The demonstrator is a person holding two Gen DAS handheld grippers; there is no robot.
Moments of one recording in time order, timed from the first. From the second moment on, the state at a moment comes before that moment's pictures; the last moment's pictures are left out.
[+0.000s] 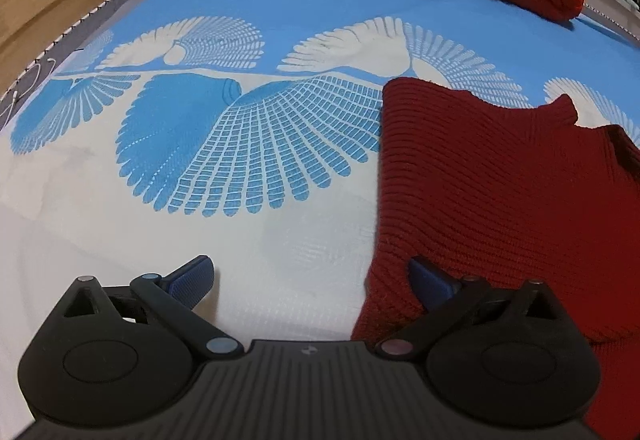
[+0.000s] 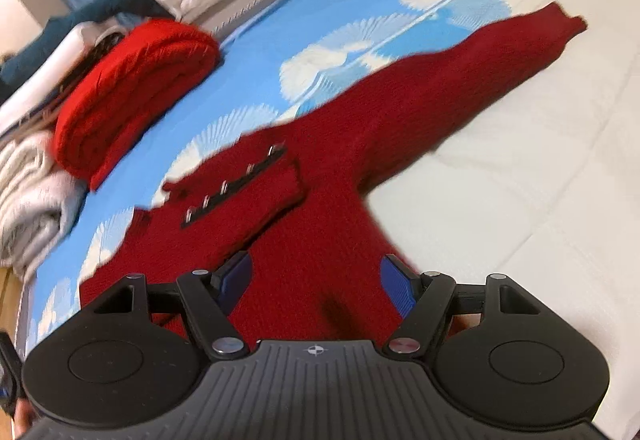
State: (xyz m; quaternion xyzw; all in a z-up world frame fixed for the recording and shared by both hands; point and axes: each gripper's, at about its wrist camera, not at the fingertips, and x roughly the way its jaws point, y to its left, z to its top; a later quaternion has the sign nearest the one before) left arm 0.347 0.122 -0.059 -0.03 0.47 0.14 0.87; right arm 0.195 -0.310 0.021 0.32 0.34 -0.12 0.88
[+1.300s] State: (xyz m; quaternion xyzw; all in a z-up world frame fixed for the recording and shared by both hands) left arm 0.229 0.133 0.016 0.00 0.38 0.24 0.89; right arm 0.291 -0.459 0.037 0.20 0.16 -0.31 0.92
